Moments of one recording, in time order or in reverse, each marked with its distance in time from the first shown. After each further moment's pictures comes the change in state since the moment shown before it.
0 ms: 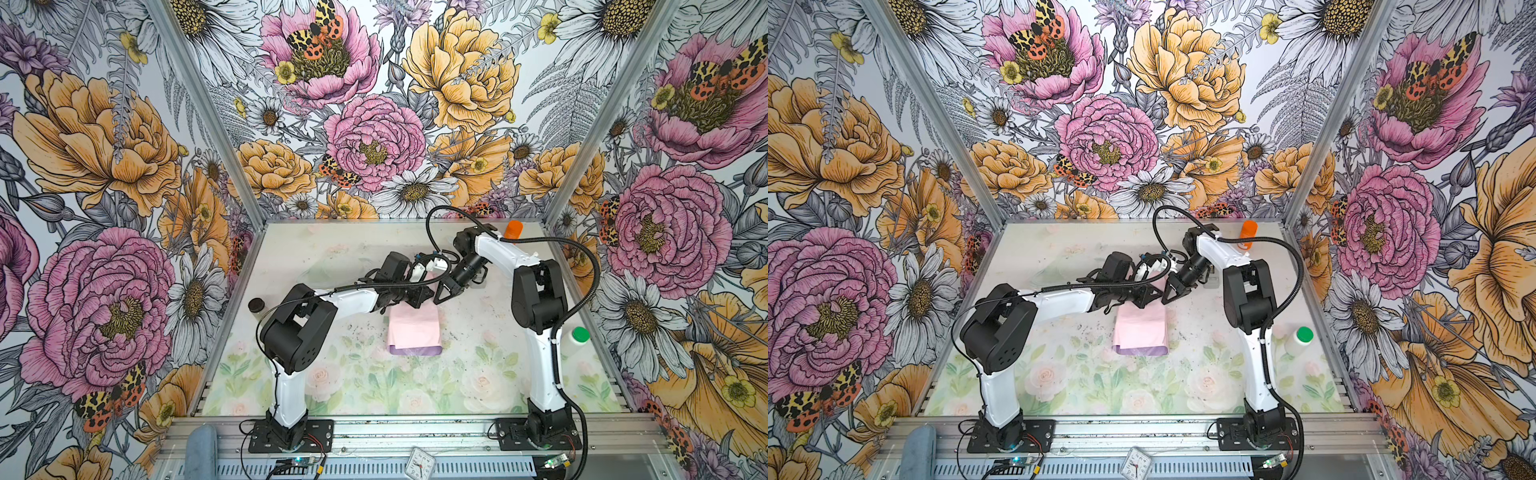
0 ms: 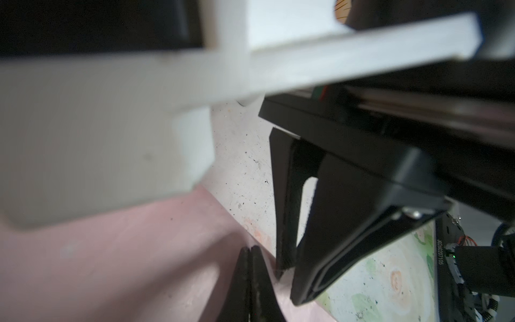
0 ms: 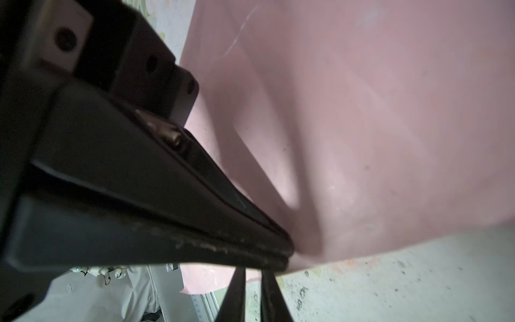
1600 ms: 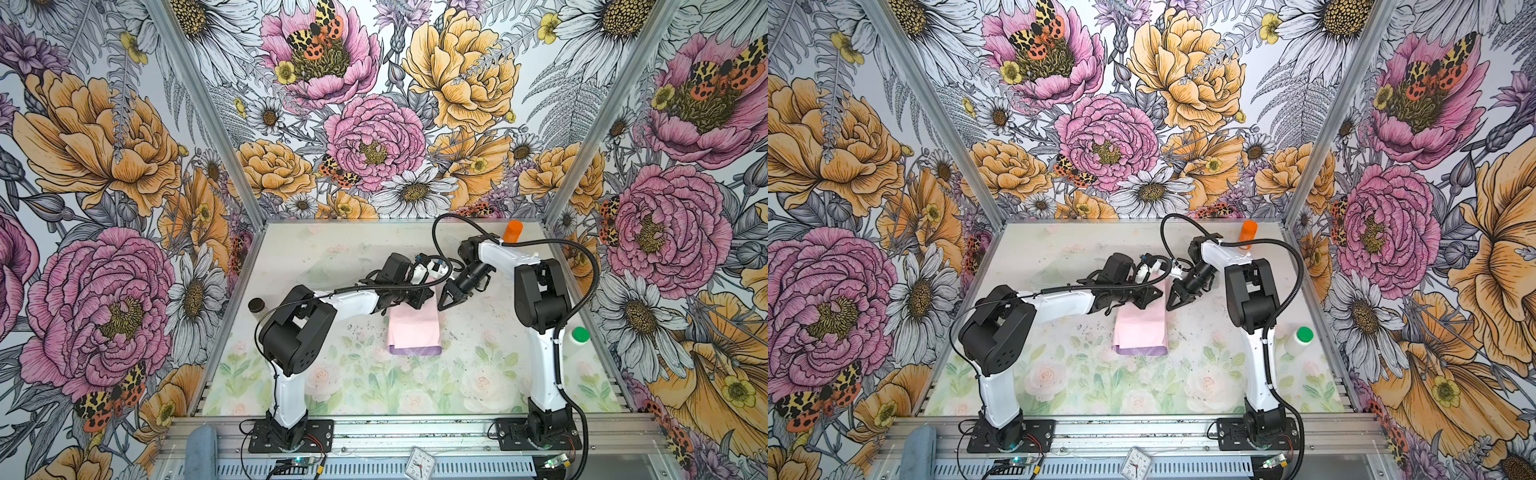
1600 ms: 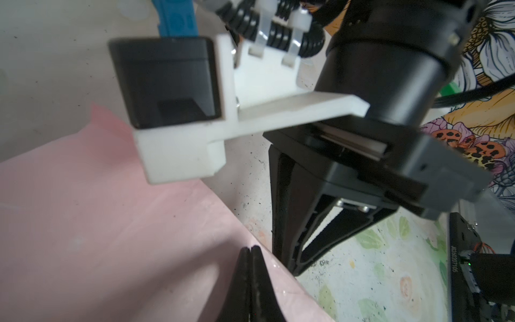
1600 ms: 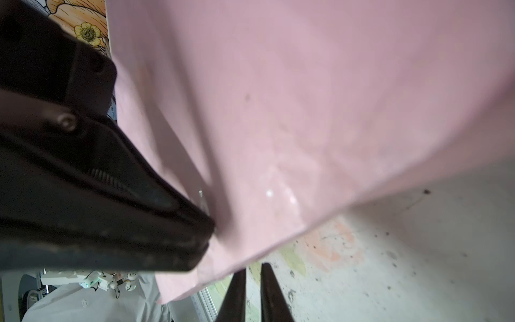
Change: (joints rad) left arm -0.014 -0.014 -0.008 -0.002 -0.052 0.000; right arm -0.030 -0.007 -0.159 0.128 -0.015 0.067
